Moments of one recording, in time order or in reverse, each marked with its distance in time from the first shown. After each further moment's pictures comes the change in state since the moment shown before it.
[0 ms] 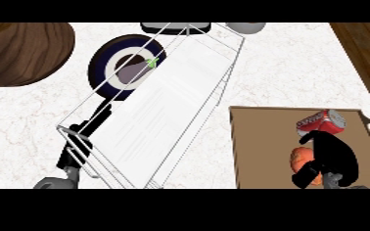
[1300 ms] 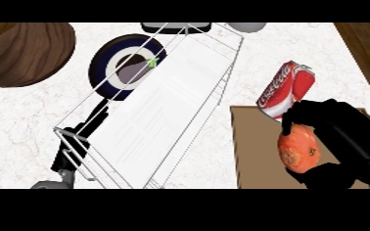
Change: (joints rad) left arm 0.025 -0.004 0.040 -0.014 -0.015 -0.048 -0.009; right arm -0.154 -0.223 -0.012 -0.456 -0.196 0.149 -0.753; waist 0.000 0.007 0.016
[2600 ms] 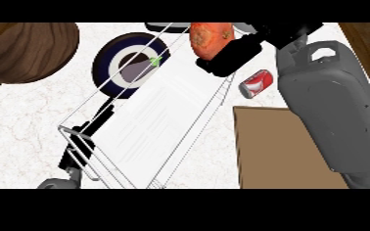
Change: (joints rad) left arm -0.014 -0.047 0.007 0.003 -0.052 -0.006 0.003; right arm -0.859 0.396 -0.051 0.558 -0.085 0.009 0.225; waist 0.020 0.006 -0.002
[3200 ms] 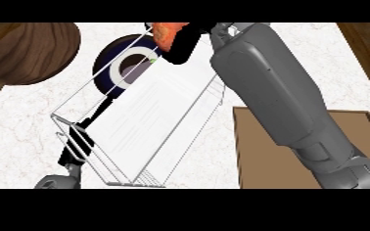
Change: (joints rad) left arm -0.022 -0.003 0.017 0.003 0.001 -0.019 0.014; right arm -0.193 0.162 0.041 0.400 0.155 -0.071 -0.138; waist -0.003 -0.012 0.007
